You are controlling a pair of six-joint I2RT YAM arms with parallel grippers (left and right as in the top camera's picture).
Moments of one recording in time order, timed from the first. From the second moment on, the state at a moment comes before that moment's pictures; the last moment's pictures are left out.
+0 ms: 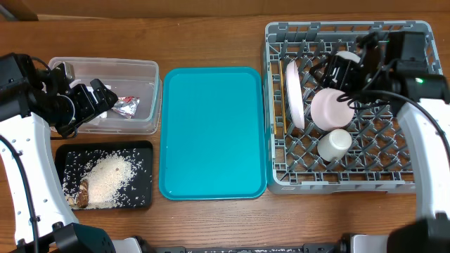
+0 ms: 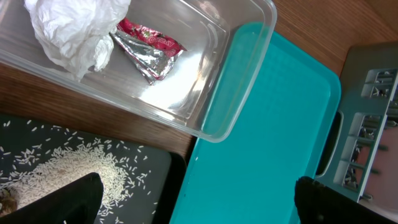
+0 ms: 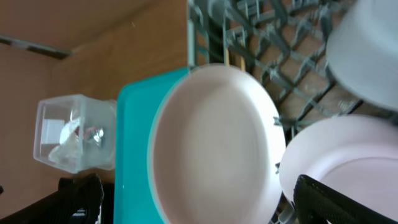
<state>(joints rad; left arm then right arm) 0.43 1.54 1.53 -1.20 0.41 -0.11 -0.09 1.50 1.43 -0.85 -0.56 0.28</state>
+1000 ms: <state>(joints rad) 0.43 1.54 1.53 -1.20 0.41 -0.11 -0.09 1.37 1.46 -0.90 -0.51 0.28</state>
